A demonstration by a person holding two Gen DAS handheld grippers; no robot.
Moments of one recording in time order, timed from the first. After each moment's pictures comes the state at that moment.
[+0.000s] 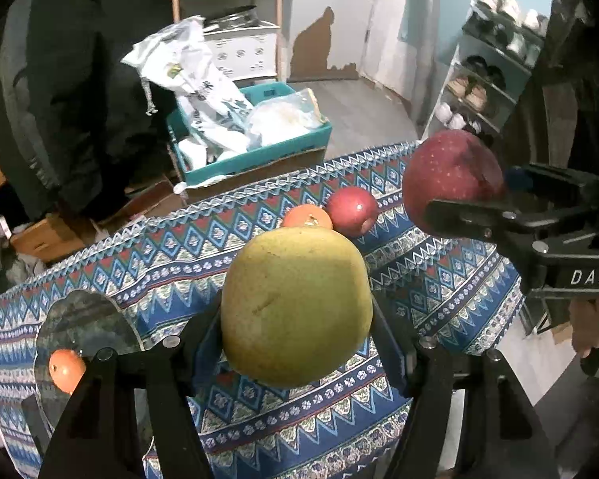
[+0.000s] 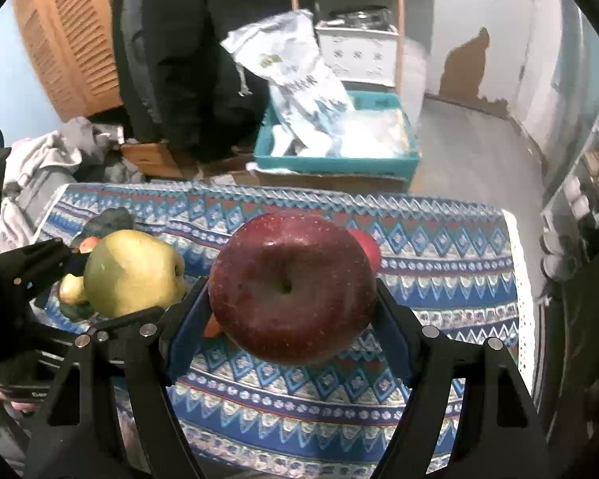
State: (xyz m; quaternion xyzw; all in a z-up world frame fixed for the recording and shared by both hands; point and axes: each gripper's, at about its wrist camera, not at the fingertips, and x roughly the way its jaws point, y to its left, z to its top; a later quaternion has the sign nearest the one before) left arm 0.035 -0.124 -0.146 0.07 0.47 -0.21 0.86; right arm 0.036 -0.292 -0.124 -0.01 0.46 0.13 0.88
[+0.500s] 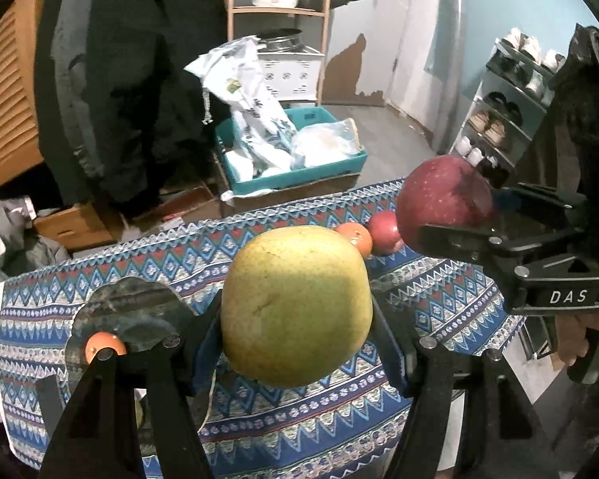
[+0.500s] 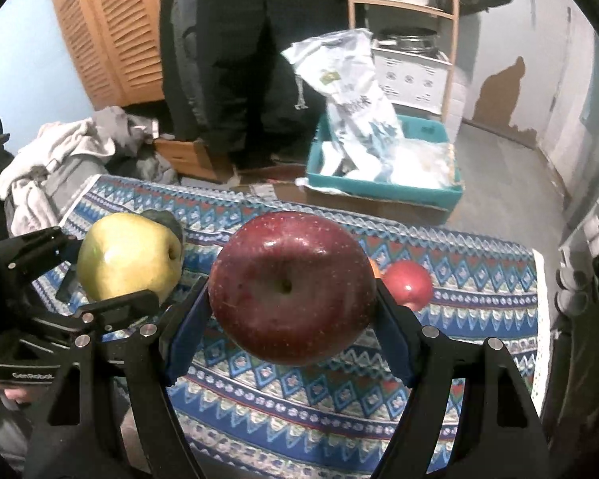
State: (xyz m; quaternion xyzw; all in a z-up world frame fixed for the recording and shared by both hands) left arm 0.025 -0.054 -0.118 0.03 0.44 -0.17 0.88; right arm 0.039 -0.227 -0.104 -0.03 0.44 0.18 0.88
